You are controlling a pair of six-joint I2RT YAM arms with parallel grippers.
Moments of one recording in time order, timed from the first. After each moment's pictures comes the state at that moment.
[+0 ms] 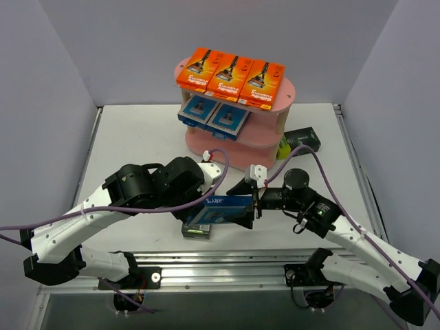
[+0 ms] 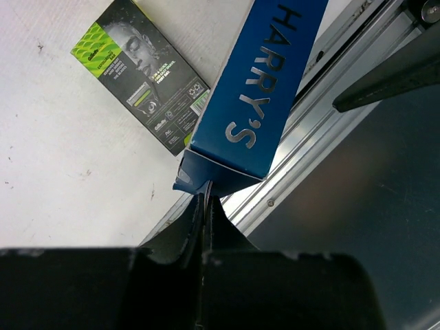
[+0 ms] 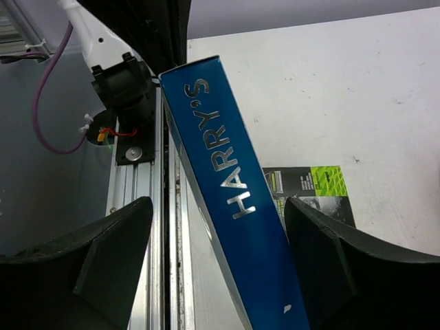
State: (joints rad) left arm -1.15 1.29 1.67 -1.37 -0.15 -0.25; right arm 0.77 0.87 0.71 -0.02 -0.68 -0.06
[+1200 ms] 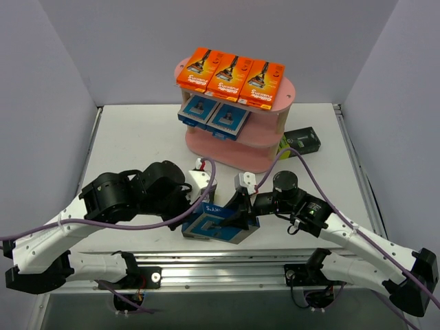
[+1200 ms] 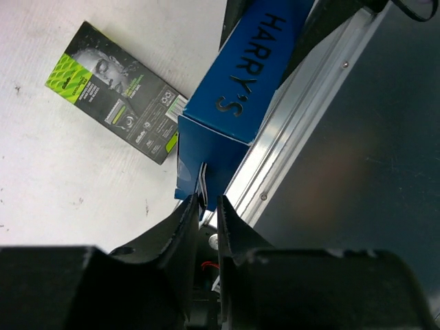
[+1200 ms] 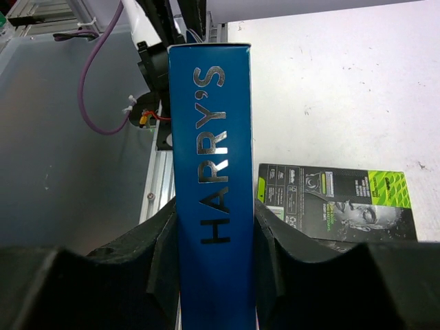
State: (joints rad) left arm -1.15 1.17 1.61 -1.32 -0.02 -0.12; right arm 0.85 0.93 0.71 -0.02 -0.75 -0.05
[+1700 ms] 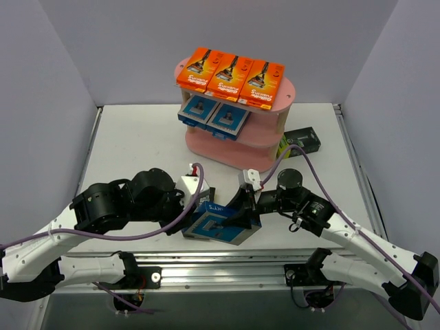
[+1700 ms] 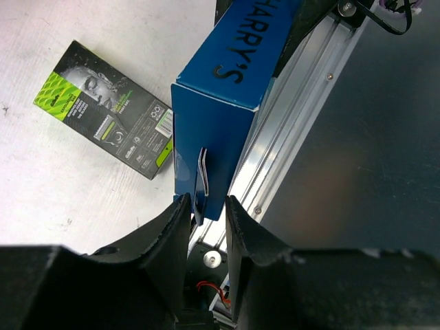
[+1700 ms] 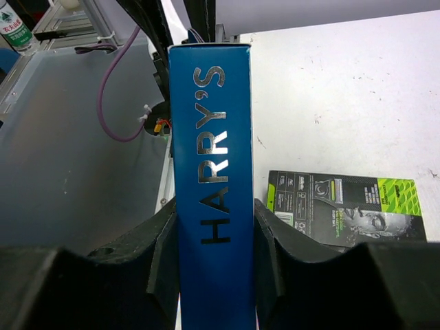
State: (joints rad) left arm -1.15 1.04 1.46 -1.19 0.02 -0.12; right arm 0.81 0.91 0.71 0.00 -0.82 0.00
